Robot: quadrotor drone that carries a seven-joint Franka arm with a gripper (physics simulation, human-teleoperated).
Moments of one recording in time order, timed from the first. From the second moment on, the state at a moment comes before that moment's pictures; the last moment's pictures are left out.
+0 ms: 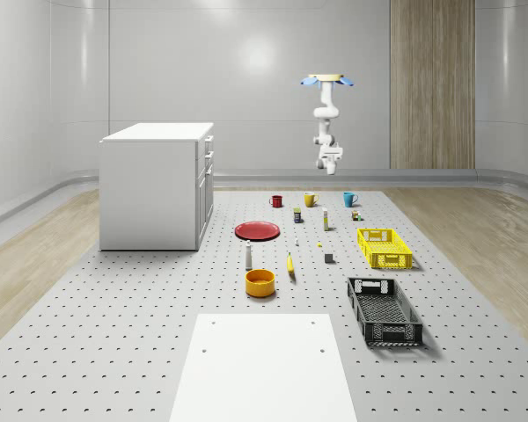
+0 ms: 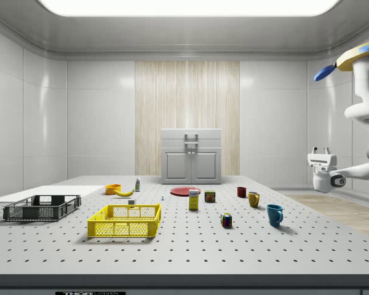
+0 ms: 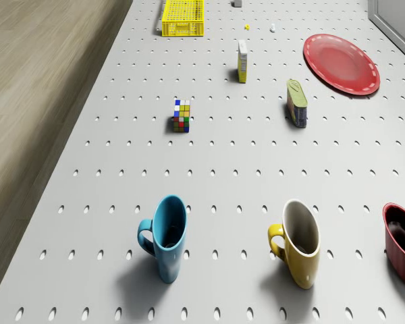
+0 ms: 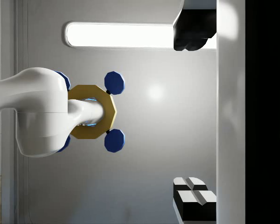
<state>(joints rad) -0.01 -0.71 0.01 -2.04 0.00 1.37 0.78</state>
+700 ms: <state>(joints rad) -0.01 -0.71 0.01 -2.05 0.00 1.38 0.78</state>
